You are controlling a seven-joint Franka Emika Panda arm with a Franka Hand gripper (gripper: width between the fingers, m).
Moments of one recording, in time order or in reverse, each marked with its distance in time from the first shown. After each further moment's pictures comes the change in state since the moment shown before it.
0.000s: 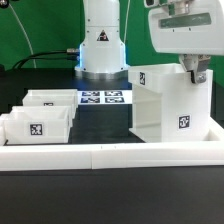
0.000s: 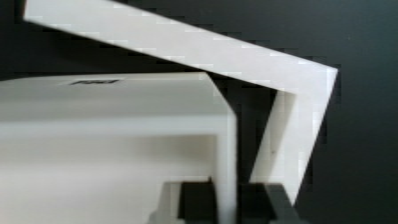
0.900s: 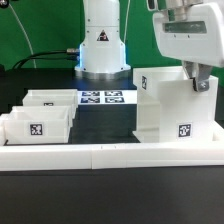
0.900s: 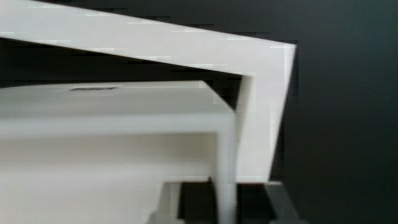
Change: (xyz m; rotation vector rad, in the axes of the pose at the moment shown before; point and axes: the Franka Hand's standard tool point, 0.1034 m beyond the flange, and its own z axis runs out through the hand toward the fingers) arm 0.017 -0.033 0.005 -0.016 -0.033 0.090
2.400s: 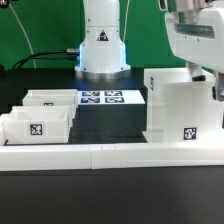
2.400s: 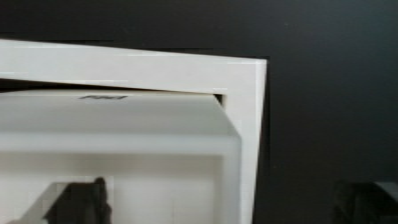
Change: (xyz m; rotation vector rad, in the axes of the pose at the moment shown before) arm -0.010 -0.008 0.006 -0.026 -0.012 0.081
